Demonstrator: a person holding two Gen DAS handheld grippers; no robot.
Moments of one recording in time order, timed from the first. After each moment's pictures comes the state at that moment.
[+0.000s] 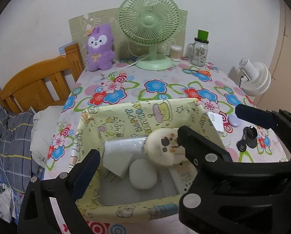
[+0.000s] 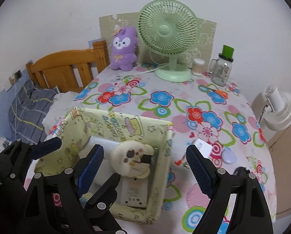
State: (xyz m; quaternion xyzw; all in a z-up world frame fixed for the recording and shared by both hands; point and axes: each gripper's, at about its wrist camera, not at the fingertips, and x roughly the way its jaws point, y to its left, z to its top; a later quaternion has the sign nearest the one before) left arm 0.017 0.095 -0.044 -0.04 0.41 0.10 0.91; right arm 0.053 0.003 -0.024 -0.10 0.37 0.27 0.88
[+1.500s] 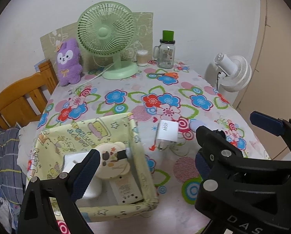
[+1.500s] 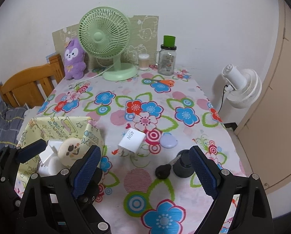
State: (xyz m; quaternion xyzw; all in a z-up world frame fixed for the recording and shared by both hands) left arm 0.045 0.003 -0.027 -0.02 0.40 0.04 0.91; right arm 0.072 -0.108 -0.009 -0.06 0.38 0.15 0.91
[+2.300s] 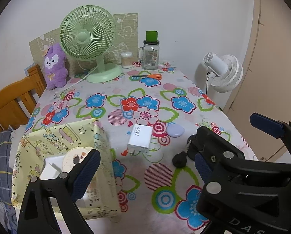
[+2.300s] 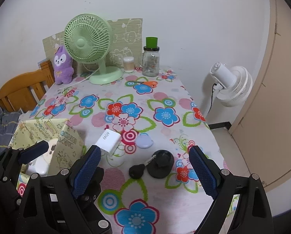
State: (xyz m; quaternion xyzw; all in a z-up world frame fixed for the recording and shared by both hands) left arm 0.060 -0.048 -0.028 -0.02 0.40 0.02 0.92; right arm 0.082 -0.162 -0.010 -0.05 0.37 0.13 0.92
